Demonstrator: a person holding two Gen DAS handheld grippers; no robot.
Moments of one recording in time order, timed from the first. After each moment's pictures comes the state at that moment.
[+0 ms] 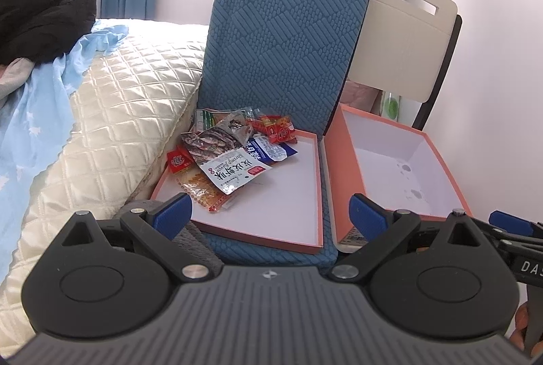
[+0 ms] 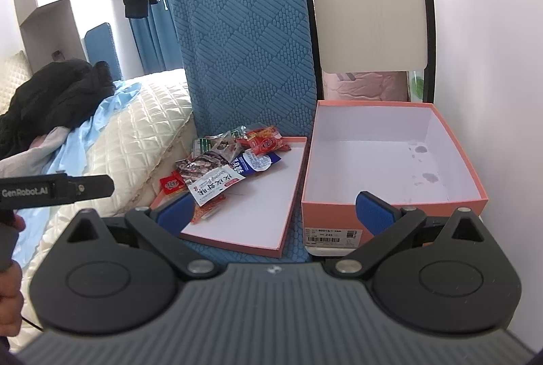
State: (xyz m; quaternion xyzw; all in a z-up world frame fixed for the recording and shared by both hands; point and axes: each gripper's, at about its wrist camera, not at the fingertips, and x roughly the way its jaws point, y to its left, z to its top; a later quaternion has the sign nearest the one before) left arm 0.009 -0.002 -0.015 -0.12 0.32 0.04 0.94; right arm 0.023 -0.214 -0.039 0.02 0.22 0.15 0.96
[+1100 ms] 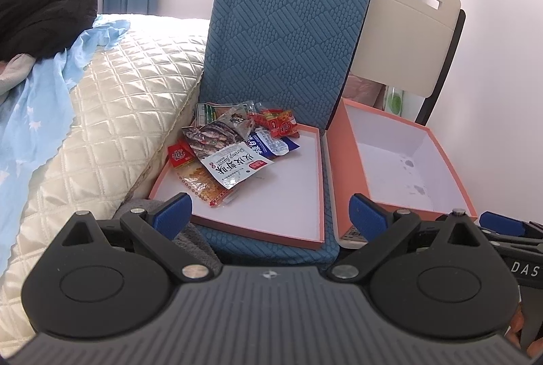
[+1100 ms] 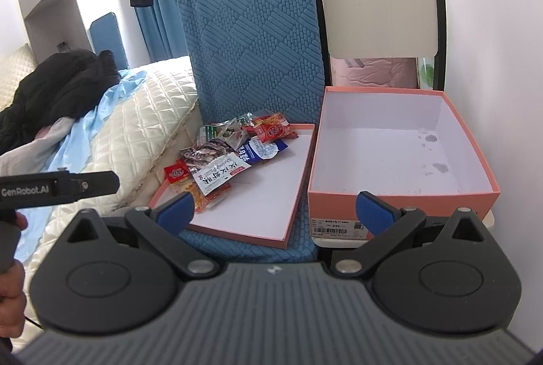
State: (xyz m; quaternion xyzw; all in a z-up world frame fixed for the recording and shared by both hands) left arm 0.010 -0.002 -0.022 -0.12 0.33 0.05 0.93; right arm 0.032 -0.210 -0.049 0.02 0.25 0.16 0.95
